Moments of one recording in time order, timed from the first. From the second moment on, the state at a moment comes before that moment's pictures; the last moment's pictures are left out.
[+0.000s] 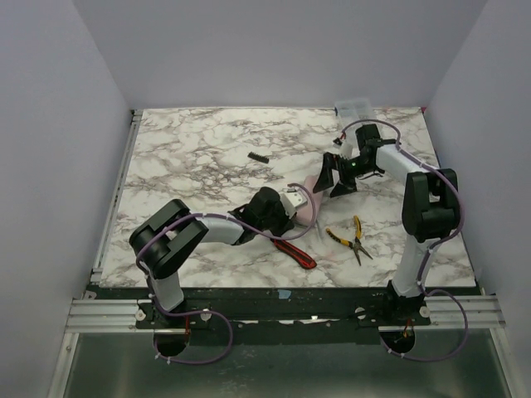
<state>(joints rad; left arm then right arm) -0.81 1.76 0.77 0.40 0.27 0.04 0.13 1.95 1.42 -0.74 -0.75 0.02</state>
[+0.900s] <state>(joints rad) -0.80 1.79 0.80 0.36 0.25 0.01 0.20 2.06 1.38 -0.64 -0.84 -0.02</state>
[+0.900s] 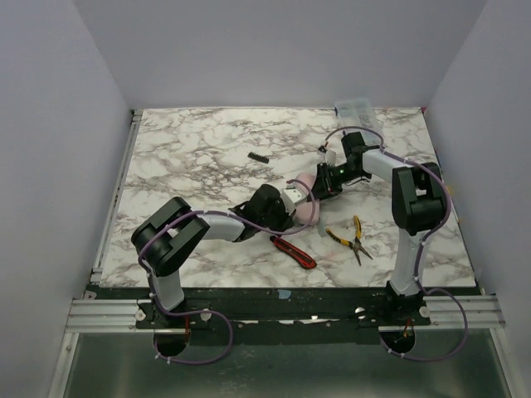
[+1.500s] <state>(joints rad) -0.67 1.82 0.93 0.30 0.26 0.05 0.28 2.14 1.59 -0.87 -0.86 -0.41</state>
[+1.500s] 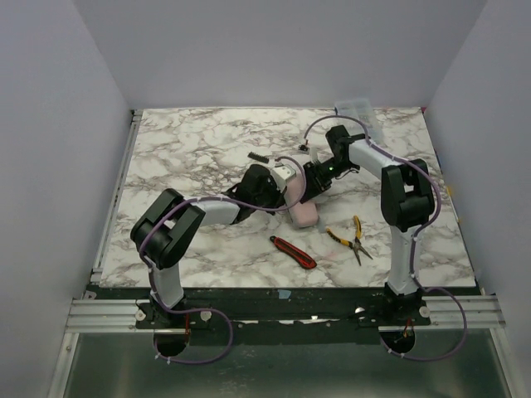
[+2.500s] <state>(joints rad) -0.62 1.82 0.89 0.31 0.27 -0.23 0.43 1.85 1.32 -0.61 -0.48 -0.33</state>
